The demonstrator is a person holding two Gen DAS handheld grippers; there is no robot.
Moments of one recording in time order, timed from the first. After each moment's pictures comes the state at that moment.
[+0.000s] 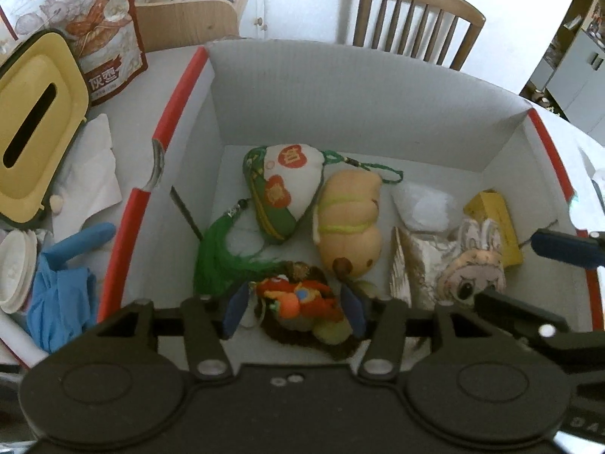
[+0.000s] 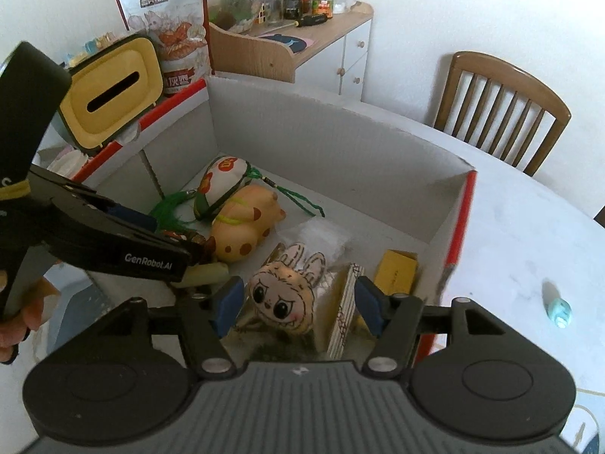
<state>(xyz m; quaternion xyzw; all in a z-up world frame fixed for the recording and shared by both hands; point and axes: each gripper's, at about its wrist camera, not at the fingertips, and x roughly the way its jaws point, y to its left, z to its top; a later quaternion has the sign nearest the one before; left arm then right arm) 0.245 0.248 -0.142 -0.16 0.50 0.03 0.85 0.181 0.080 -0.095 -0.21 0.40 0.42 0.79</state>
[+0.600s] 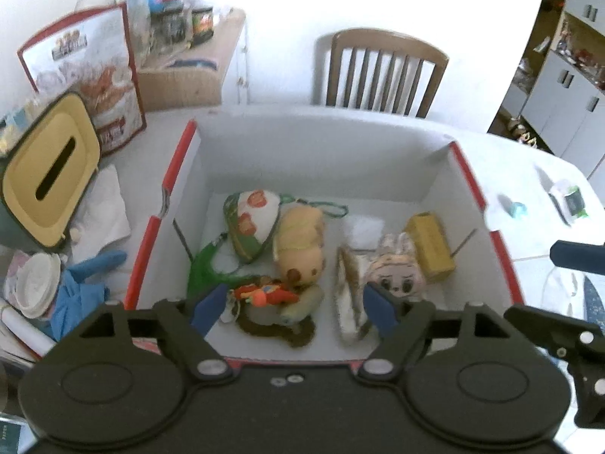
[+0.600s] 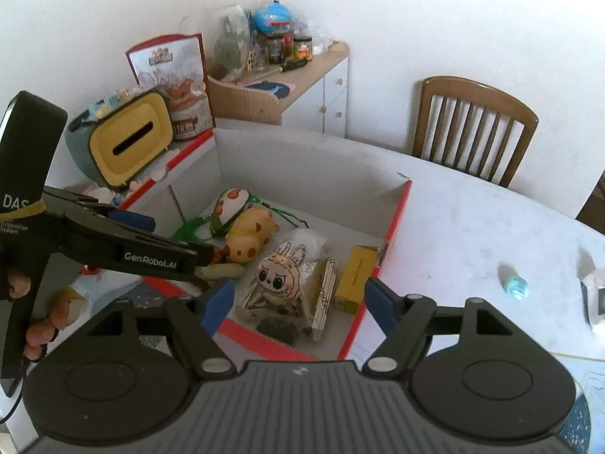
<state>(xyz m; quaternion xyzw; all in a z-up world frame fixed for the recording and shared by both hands) 0.195 0.220 -0.082 -0.14 0.41 0.03 0.90 0.148 0.007 -0.034 -0.16 0.37 0.42 0.82</state>
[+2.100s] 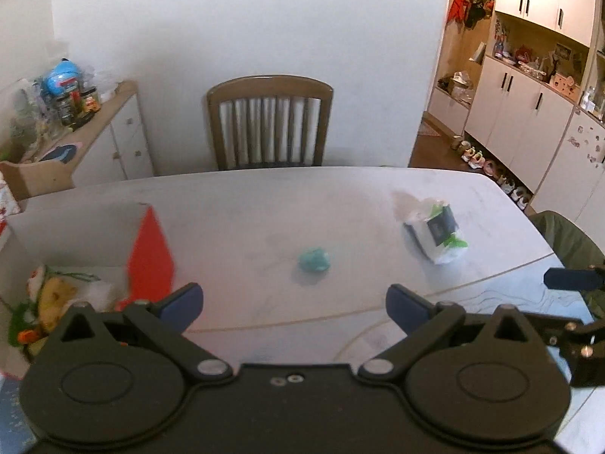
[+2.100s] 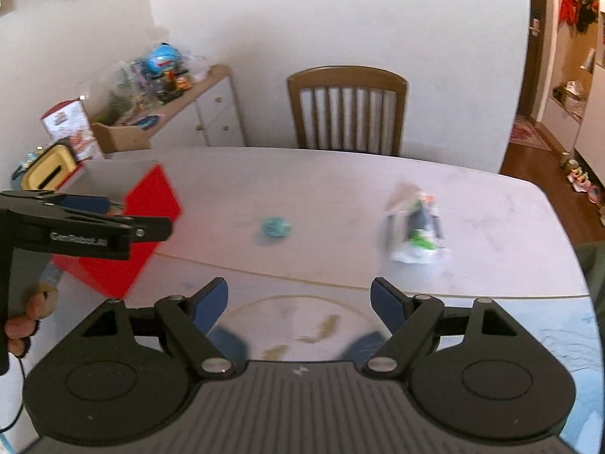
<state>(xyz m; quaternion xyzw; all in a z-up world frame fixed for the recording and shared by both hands) 0.245 -0.057 0.005 -0.12 0.34 -0.02 0.93 0.294 -0.303 -0.028 -0.09 0.38 0.34 0.86</state>
